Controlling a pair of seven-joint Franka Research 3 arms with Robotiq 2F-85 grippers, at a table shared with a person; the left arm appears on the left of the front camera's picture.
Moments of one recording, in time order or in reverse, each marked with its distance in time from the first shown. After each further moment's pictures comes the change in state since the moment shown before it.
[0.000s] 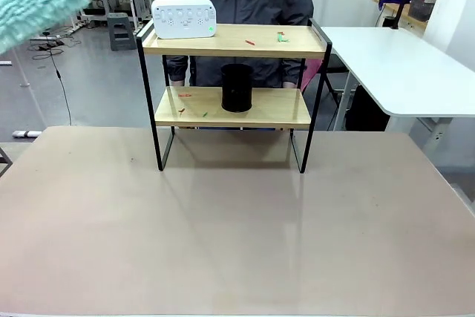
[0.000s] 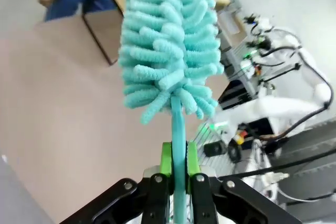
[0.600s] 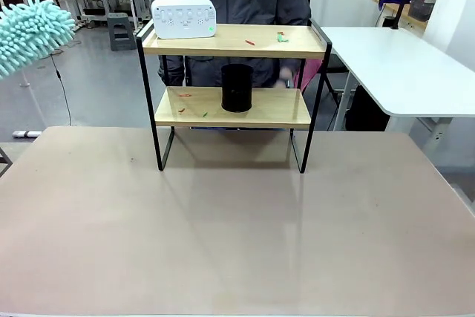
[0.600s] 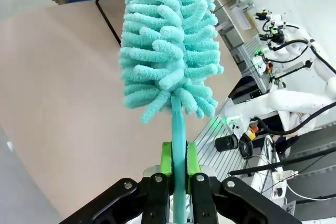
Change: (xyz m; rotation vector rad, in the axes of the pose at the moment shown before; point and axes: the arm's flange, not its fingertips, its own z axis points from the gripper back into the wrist) left arm -0.031 0.009 -0.002 0.045 0.006 -0.004; right arm 0.000 0.000 0.000 0.000 -0.001 0.000
